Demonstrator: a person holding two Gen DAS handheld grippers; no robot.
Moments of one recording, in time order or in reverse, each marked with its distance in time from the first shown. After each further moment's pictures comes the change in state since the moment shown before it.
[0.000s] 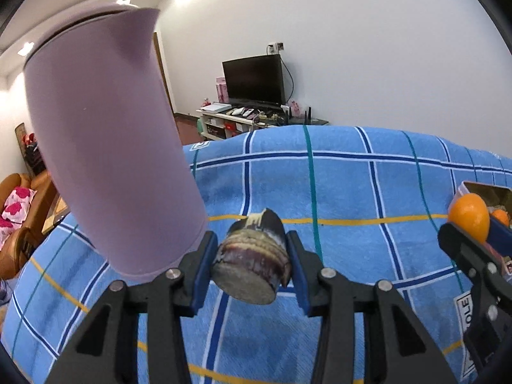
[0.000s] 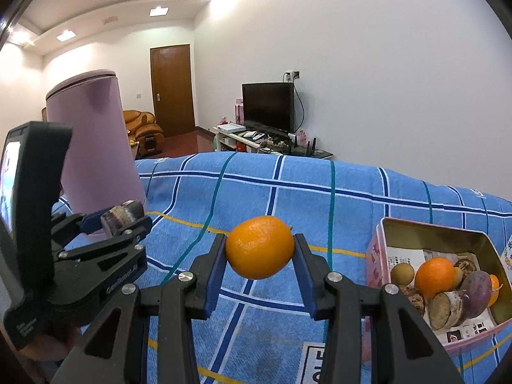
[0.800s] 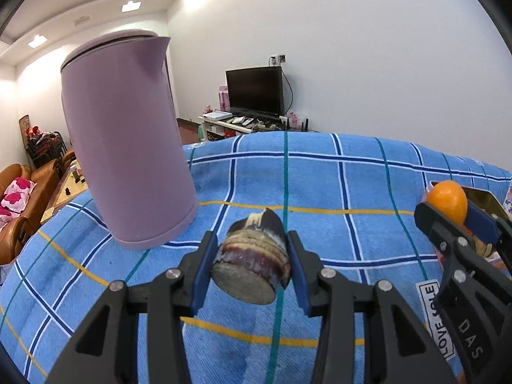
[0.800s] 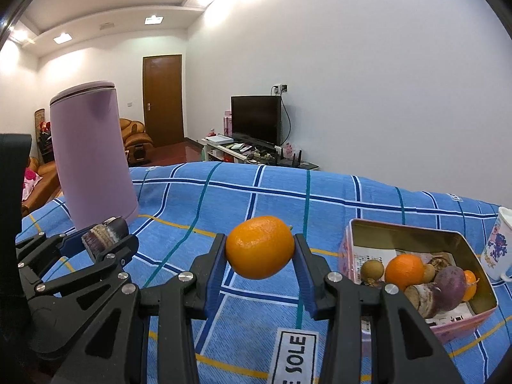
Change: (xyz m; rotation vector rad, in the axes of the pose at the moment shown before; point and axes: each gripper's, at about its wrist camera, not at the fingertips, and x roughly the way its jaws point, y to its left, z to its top) left arm -0.035 -0.021 -0.019 -0.046 -0.047 -0.012; right arm -0.031 -0.013 -0.009 -0.009 -0.055 -0.061
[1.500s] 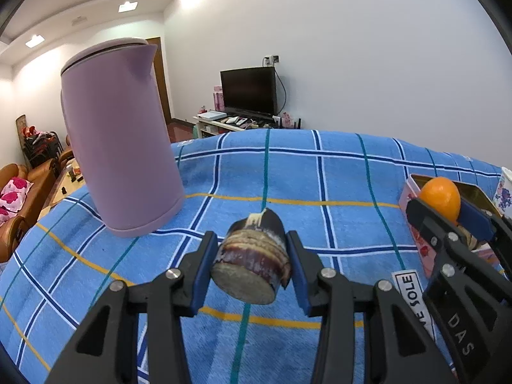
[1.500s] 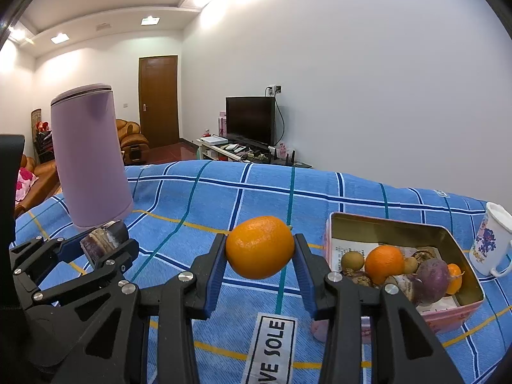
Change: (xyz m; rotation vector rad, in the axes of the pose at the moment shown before) left arm -0.017 -0.019 -0.010 -0.002 0.002 -0.024; right arm -0.017 -0.013 -0.007 0.002 -0.004 -0.021
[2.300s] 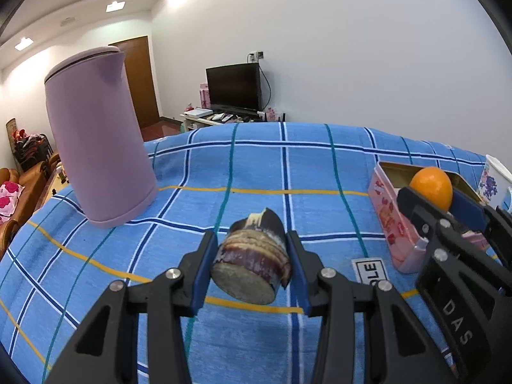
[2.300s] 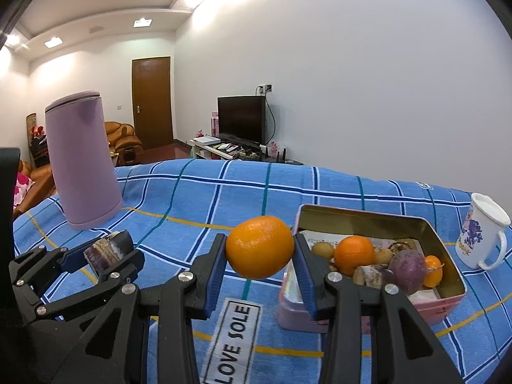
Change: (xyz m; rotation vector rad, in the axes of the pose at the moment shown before) left arm -0.013 -0.038 -0.007 0.032 0.016 -0.046; right arm -0.013 -0.031 -0.007 0.028 0.004 -0.021
